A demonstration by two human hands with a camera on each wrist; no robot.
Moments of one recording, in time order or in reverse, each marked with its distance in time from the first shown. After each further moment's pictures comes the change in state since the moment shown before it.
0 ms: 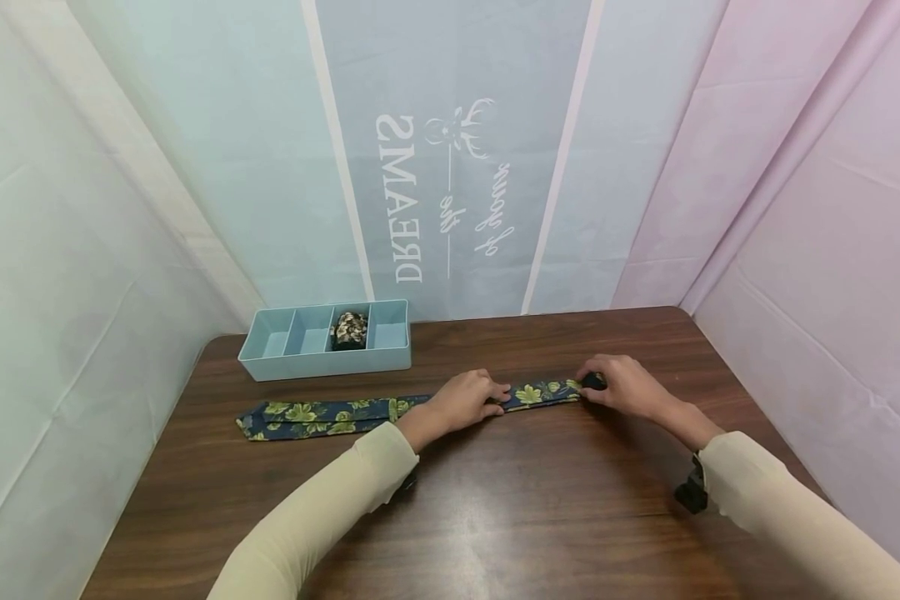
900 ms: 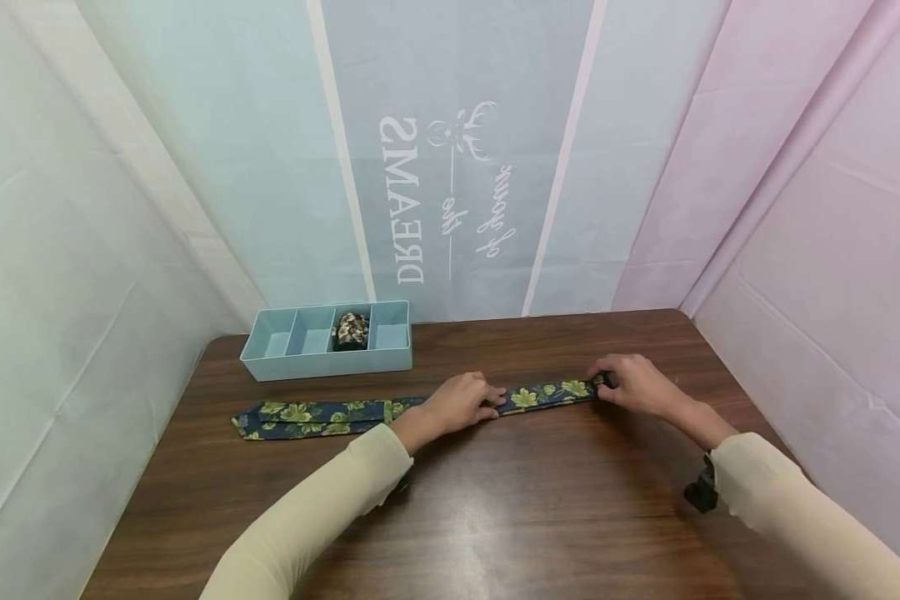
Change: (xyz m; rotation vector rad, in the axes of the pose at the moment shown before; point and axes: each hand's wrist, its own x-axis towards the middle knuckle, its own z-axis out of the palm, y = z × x) left_hand -0.008 -0.004 -0.001 0.014 -0.012 -0.010; right_hand -0.006 0.007 -0.017 0.041 -0.065 0.080
